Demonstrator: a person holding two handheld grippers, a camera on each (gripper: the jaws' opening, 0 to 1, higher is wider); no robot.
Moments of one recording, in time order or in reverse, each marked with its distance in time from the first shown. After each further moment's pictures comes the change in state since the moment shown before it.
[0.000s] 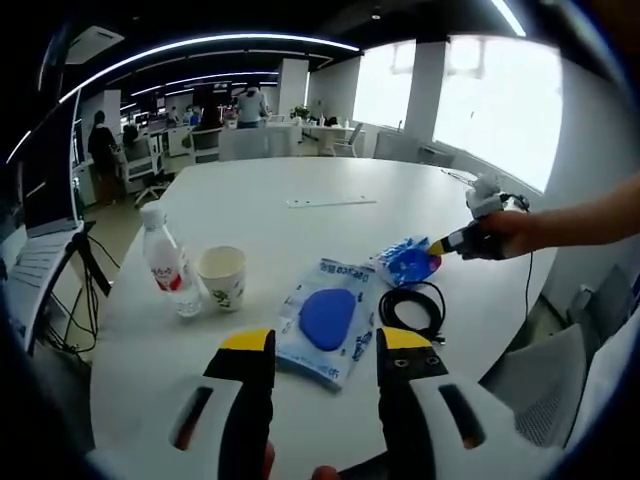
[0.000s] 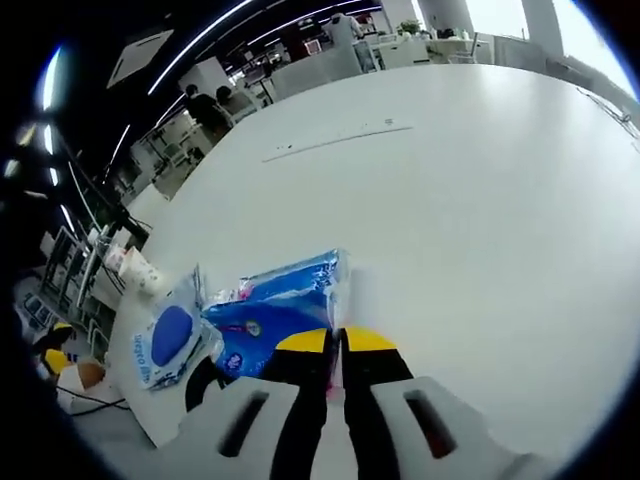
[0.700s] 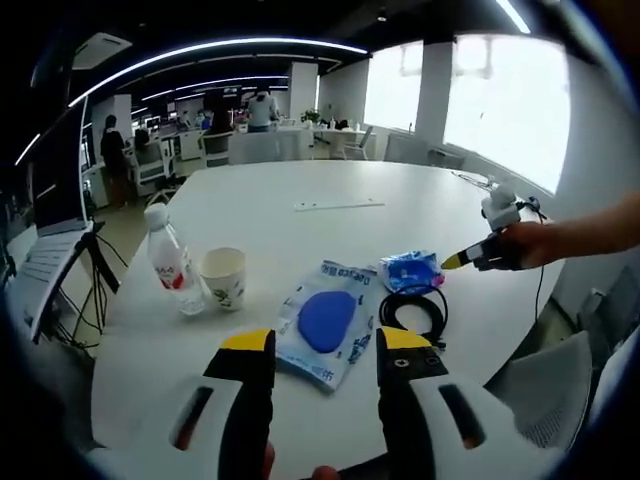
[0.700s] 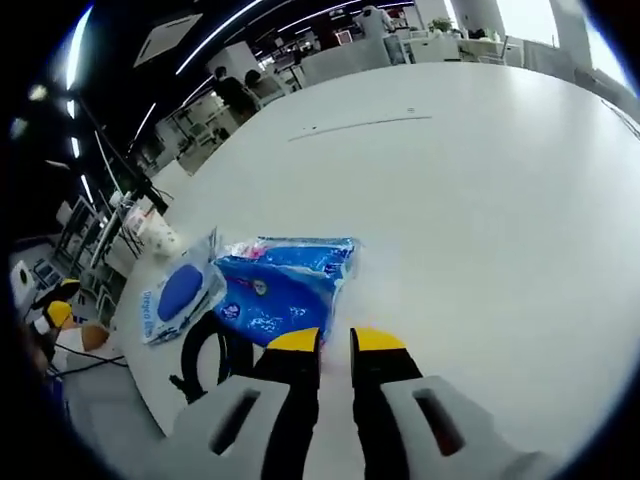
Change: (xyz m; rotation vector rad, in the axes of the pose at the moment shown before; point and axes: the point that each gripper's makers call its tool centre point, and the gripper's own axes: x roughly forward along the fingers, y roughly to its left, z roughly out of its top) left arm 0.000 -0.011 0.009 -0.005 -0.020 0.067; right arm -0.006 -0.017 -0.015 -0.111 0.051 0.092
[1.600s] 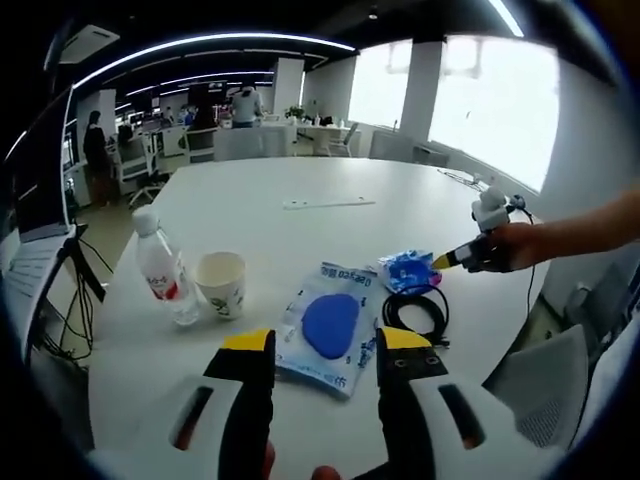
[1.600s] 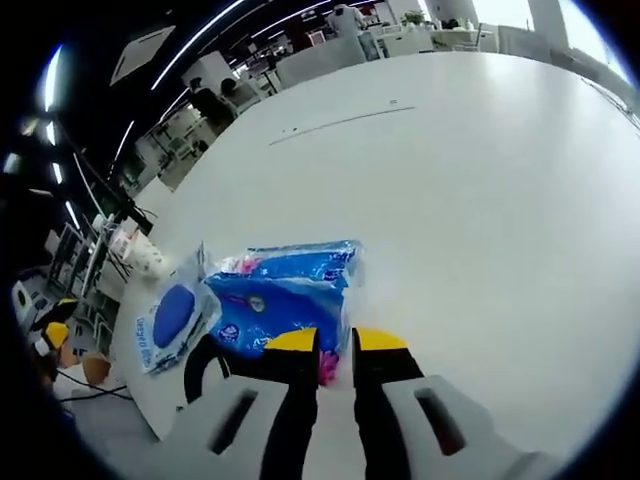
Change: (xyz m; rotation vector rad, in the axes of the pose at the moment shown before) left arm 0.018 0.028 0.003 0.016 0.025 -0.107; right arm 0.045 -0.022 0.008 0.128 -0.017 -0.086
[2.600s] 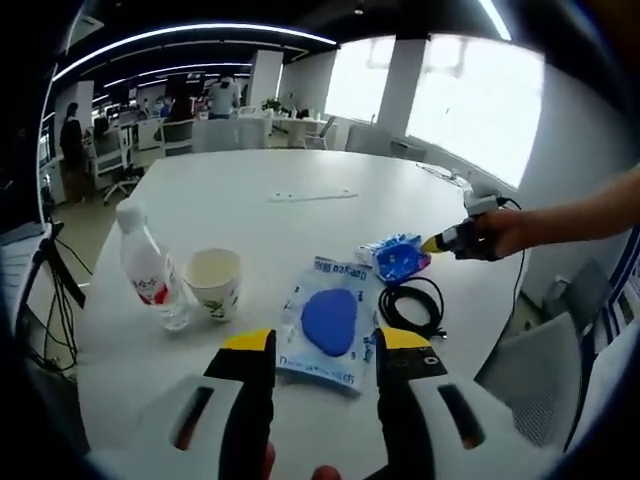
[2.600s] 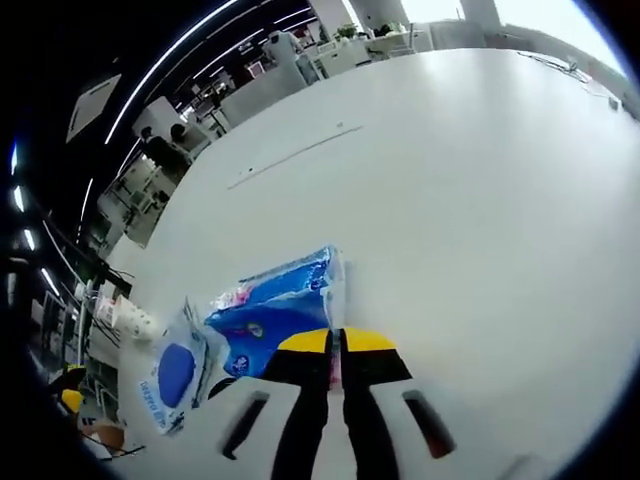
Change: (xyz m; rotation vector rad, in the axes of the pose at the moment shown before) left arm 0.012 0.014 -0.005 -0.007 0.039 -0.113; right arm -0.026 0.026 0.018 0.163 -0.098 -0.120
